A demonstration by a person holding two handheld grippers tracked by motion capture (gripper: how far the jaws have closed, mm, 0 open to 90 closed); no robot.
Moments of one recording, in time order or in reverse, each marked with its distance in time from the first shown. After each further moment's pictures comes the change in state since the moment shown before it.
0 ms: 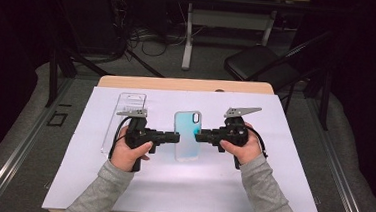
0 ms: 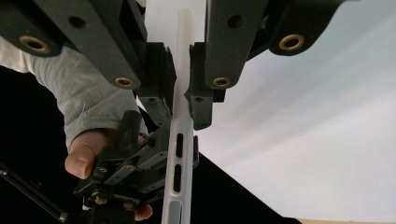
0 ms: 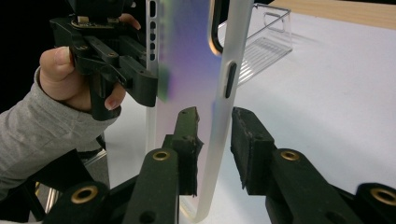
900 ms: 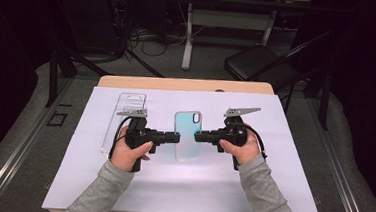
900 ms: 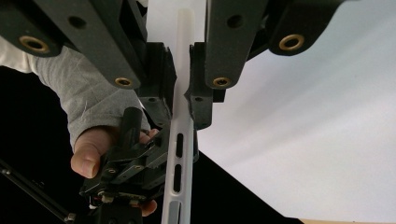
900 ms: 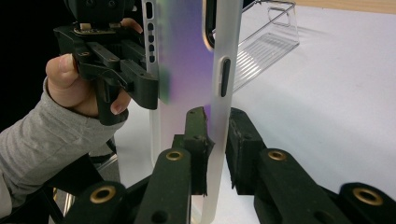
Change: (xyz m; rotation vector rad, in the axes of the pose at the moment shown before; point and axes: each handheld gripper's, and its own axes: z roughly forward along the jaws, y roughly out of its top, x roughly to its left) left arm 0.000 0.000 0.000 0.002 -0.007 -0.002; right arm -0.002 -0.002 0.002 -0.002 0.028 0.061
